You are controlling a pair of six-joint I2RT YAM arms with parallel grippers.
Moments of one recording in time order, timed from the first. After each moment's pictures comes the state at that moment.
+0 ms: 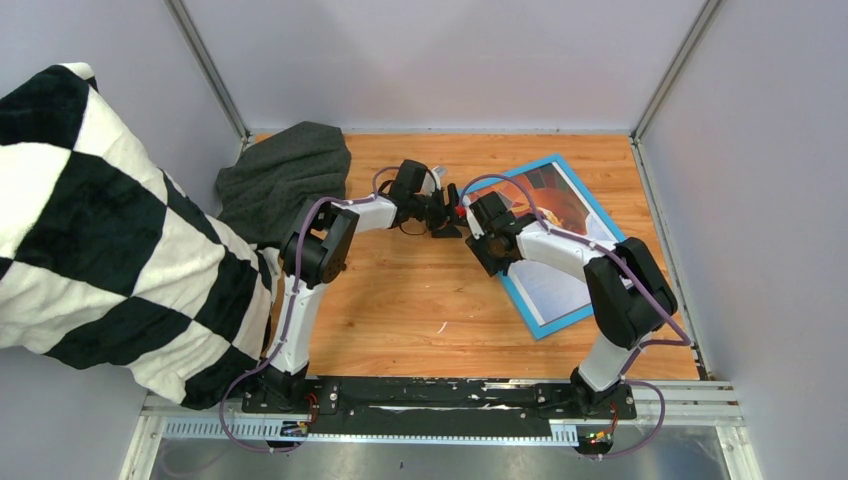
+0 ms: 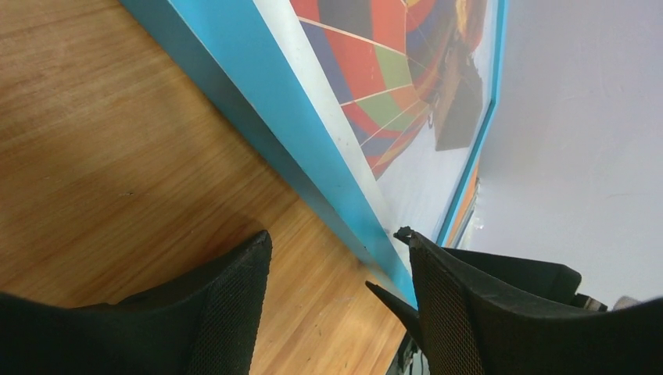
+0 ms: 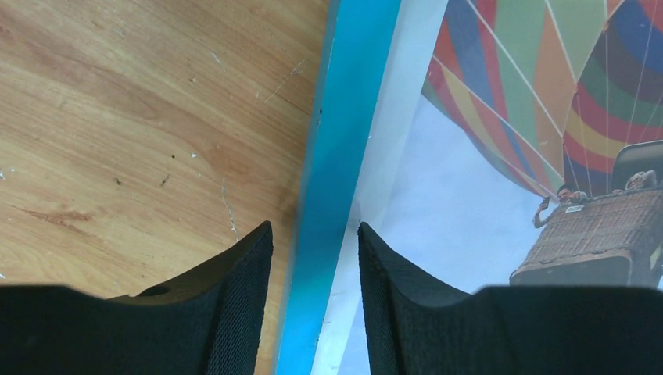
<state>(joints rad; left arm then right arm) -0.51 2.27 1.50 0.09 0.71 -0.83 0.58 1.69 1.05 -0.49 0.15 -0.11</state>
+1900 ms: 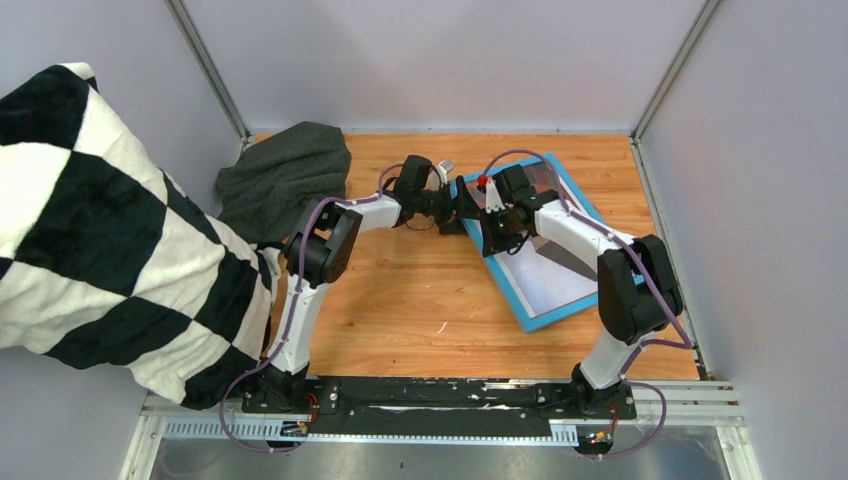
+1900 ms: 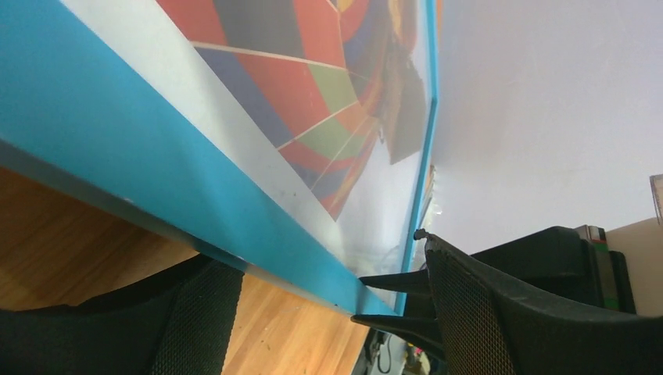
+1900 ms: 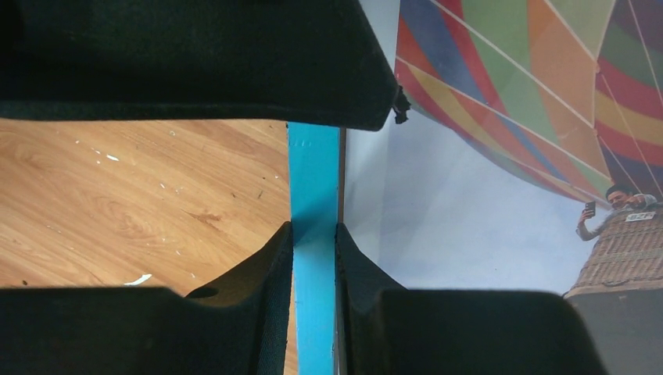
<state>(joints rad) -0.52 2.30 1.55 0.16 0.80 -0.91 0.43 1.69 1.19 -0.59 -0.20 0.07</state>
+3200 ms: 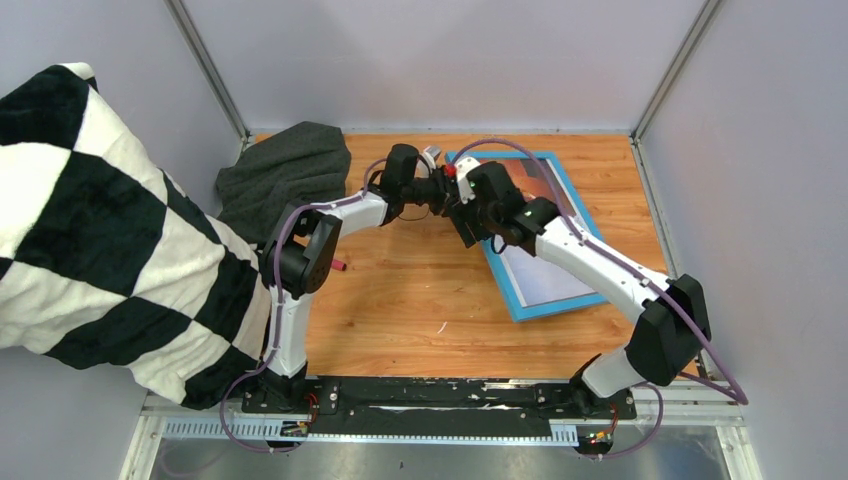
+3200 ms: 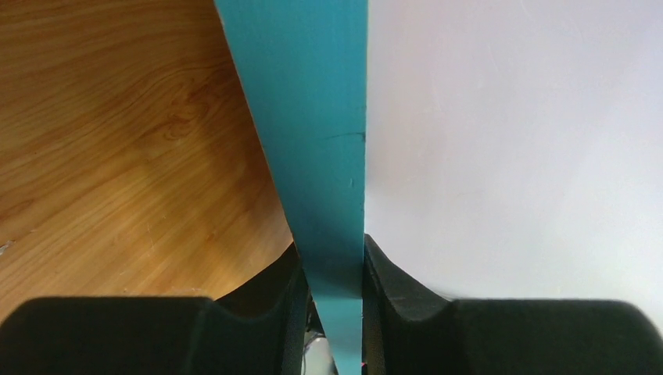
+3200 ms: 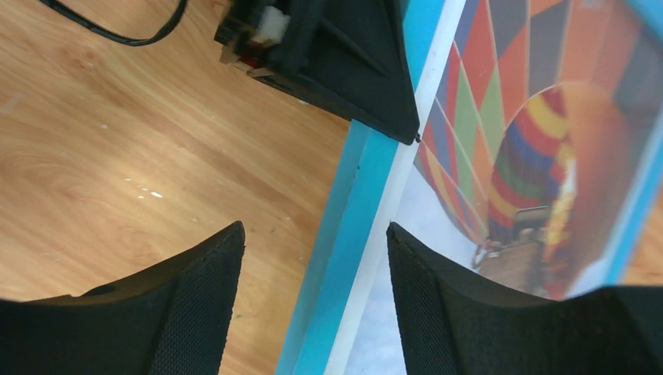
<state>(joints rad) -0.50 2.11 1.43 0.28 0.78 -1.17 0.64 1.47 1.26 -0.54 0.08 -0.03</state>
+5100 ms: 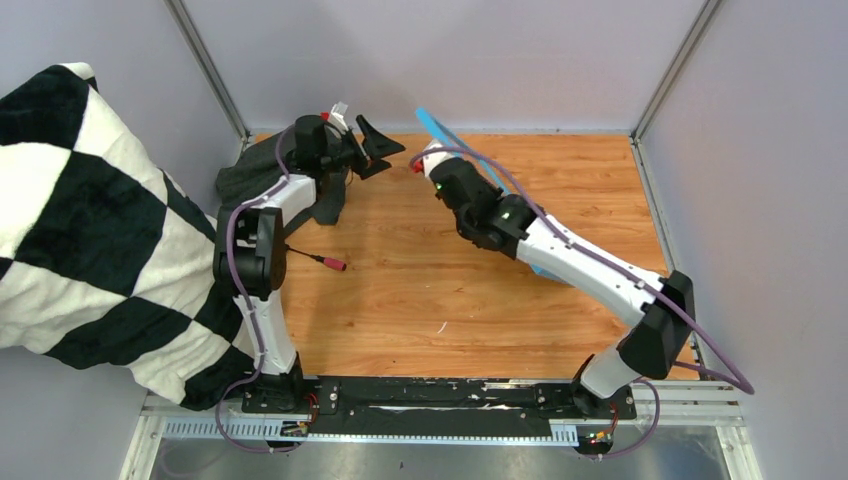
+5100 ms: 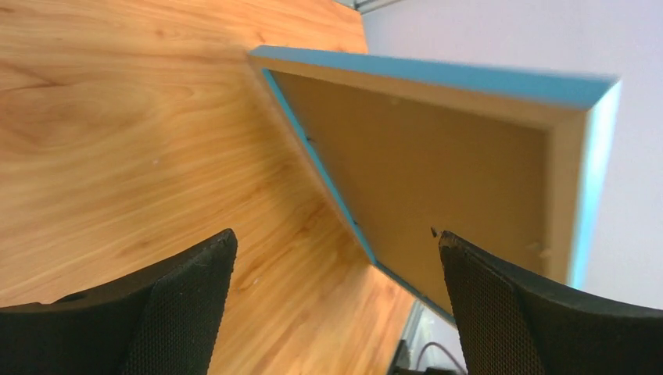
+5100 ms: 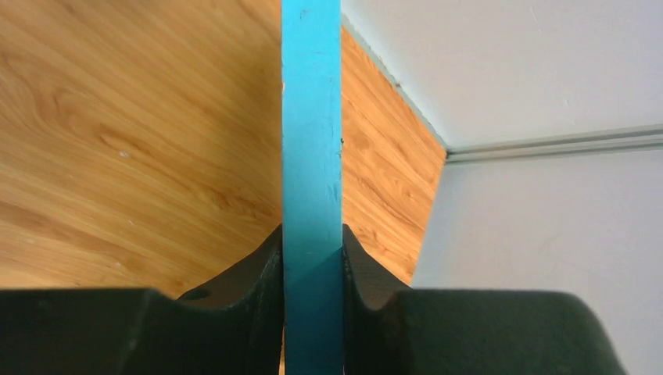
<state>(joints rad) -0.13 1.98 1.39 0.33 0.82 -0.95 0.90 1.55 1.43 -0.51 0.81 -0.41</state>
